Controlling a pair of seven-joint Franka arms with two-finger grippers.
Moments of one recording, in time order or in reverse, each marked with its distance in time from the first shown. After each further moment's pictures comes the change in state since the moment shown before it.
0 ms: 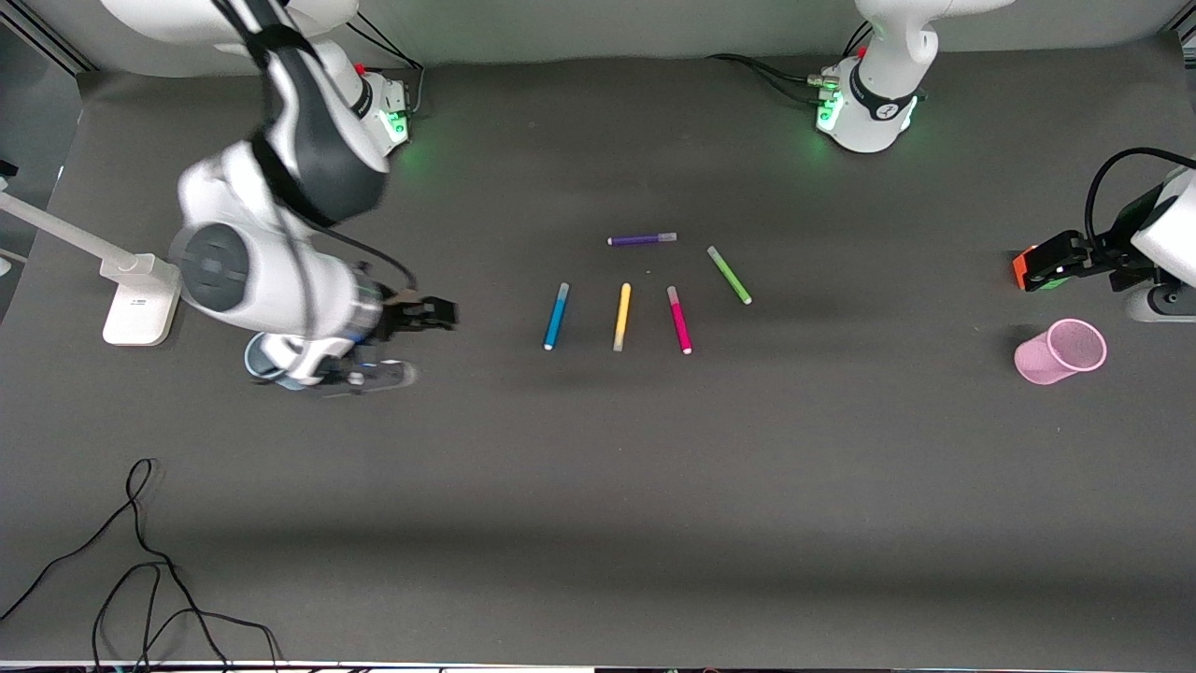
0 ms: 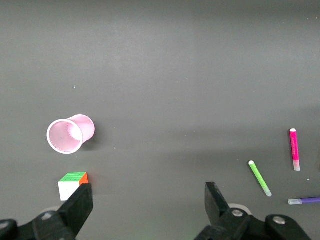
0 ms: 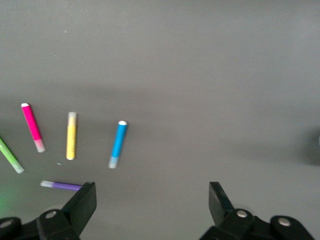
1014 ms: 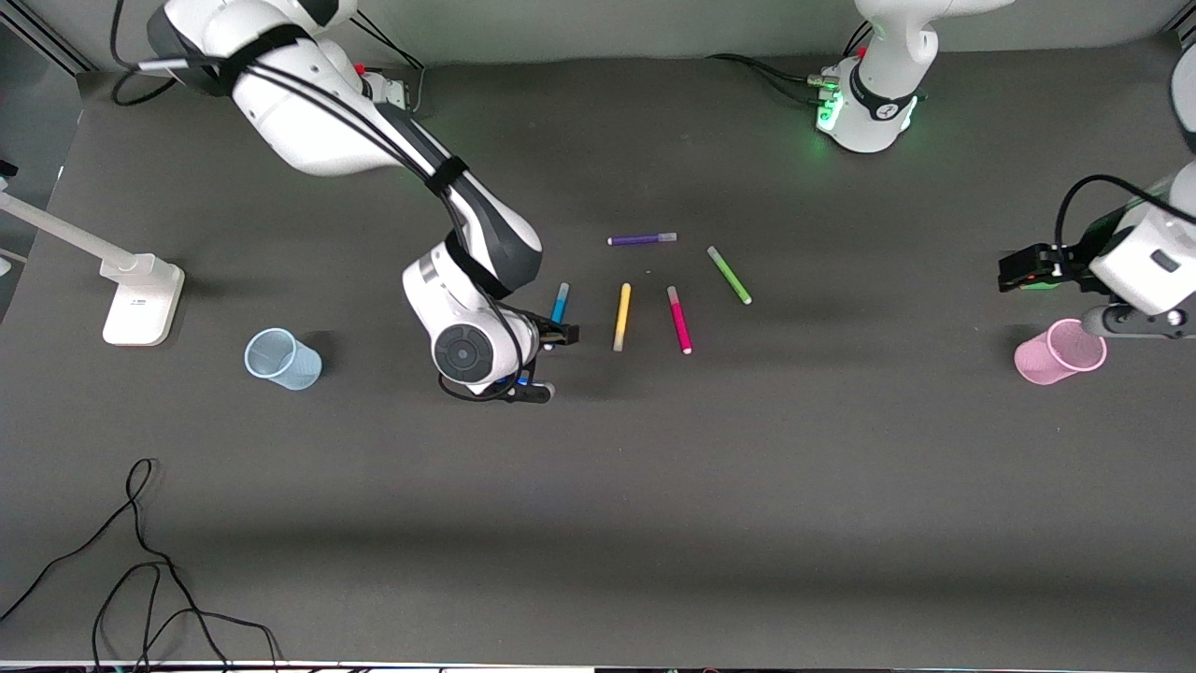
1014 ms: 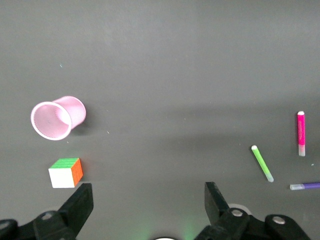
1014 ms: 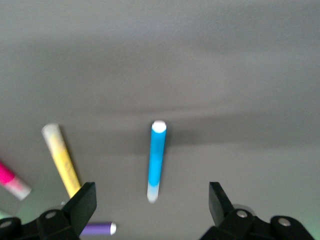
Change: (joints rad) left arm -0.001 0.027 -0.006 -0.068 -0.011 -0.027 -0.006; right arm 0.063 0.366 0.132 -0.011 0.000 0.213 0.325
